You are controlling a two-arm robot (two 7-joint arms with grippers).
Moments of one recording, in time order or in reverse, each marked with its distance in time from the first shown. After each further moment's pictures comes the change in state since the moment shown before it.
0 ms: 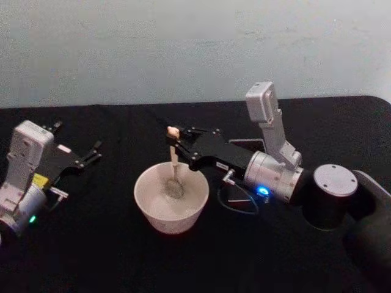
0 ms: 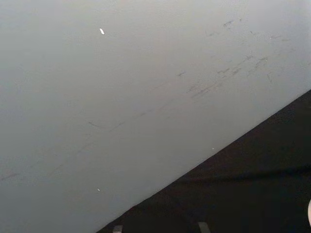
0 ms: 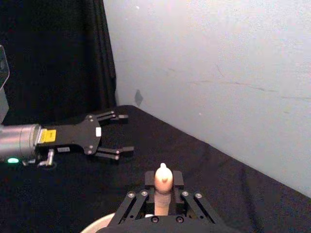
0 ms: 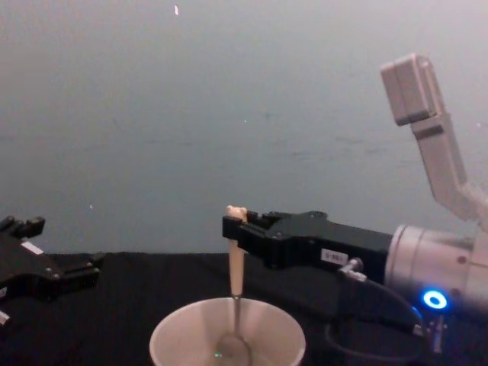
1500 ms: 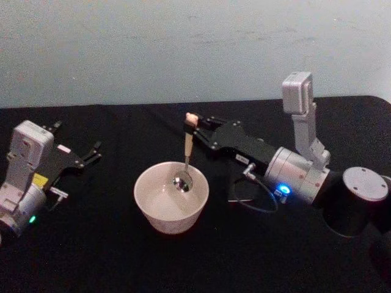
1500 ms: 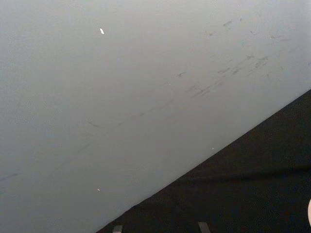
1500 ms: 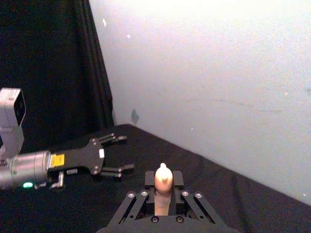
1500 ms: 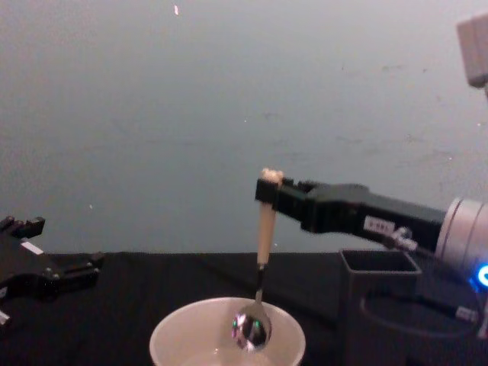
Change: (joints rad) left arm 0.000 0.000 0.000 0.000 0.000 0.000 0.000; right arm -0.099 0.070 0.073 -0.190 0.098 0.053 -0.039
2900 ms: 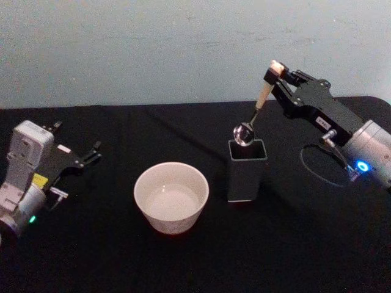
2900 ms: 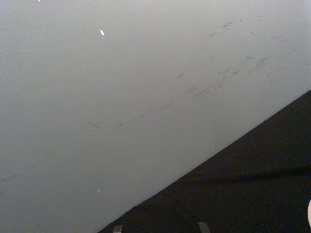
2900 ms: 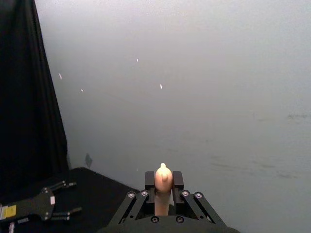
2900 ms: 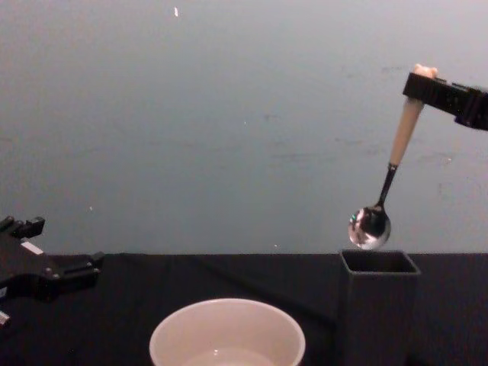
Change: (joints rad) left arm 0.000 0.000 0.000 0.000 0.000 0.000 0.000; right arm -0.133 0.142 0.208 -0.207 0.124 -0.044 -0.094
